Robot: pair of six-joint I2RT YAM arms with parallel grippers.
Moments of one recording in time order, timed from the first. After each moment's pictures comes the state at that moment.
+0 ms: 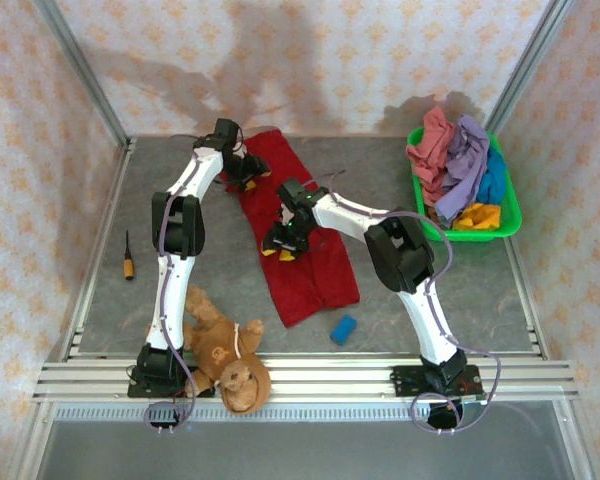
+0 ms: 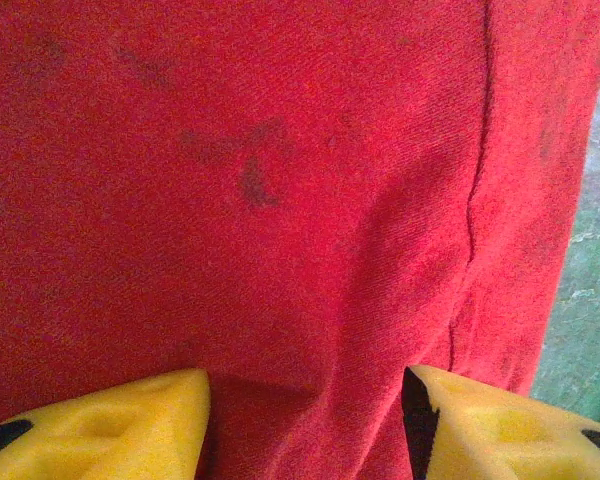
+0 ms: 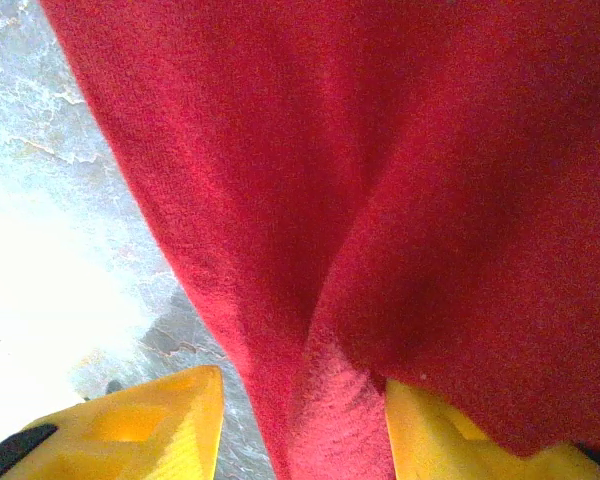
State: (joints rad) left arm -0.08 2.62 2.39 -0.92 0.45 -0.69; right arm 0.69 2.26 1.75 -0.74 -0.56 0.76
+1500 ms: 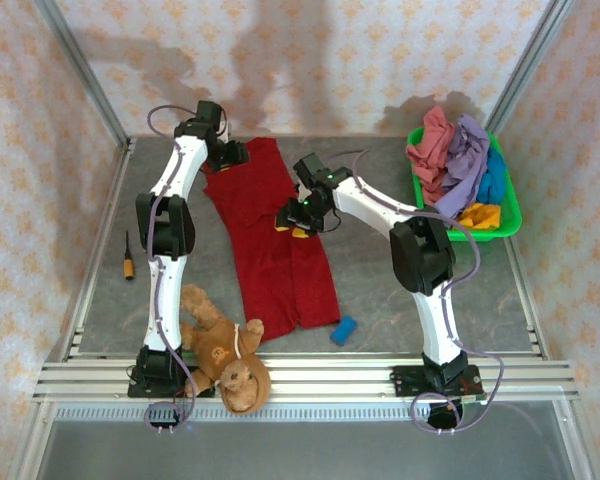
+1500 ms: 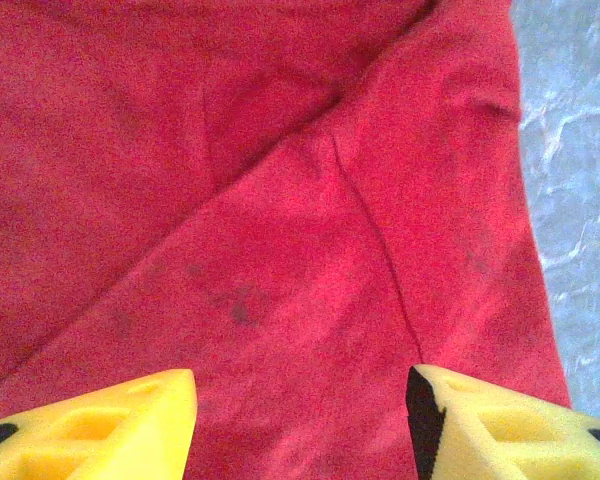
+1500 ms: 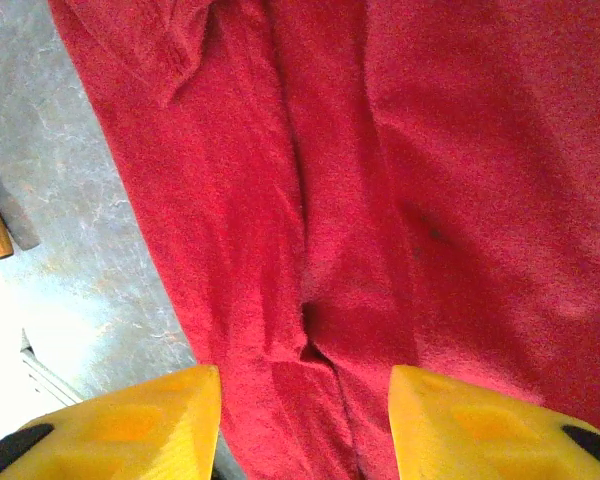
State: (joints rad) left arm -0.02 2.53 2.44 -0.96 0.23 -0.33; right arm 0.61 2.14 1.78 -0.82 -0.48 0.71
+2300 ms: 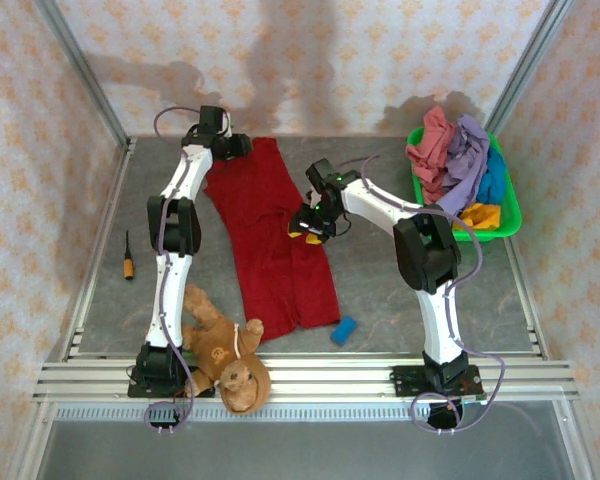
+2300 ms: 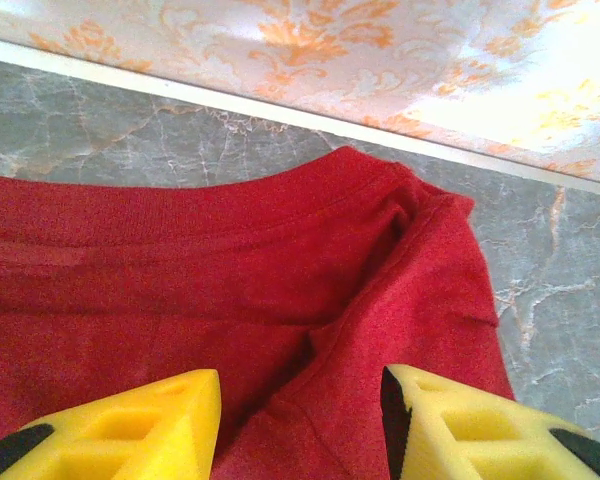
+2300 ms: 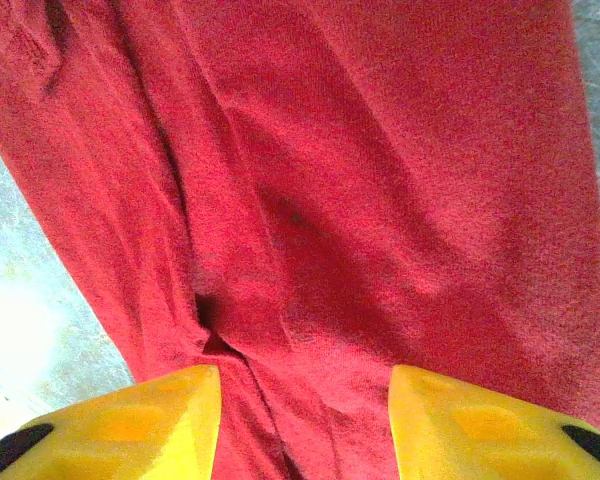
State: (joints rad) left arm -0.01 2.73 2.59 -0.67 0.27 -0.37; right arm 0.56 2.13 1.69 -0.84 -0.48 0.68
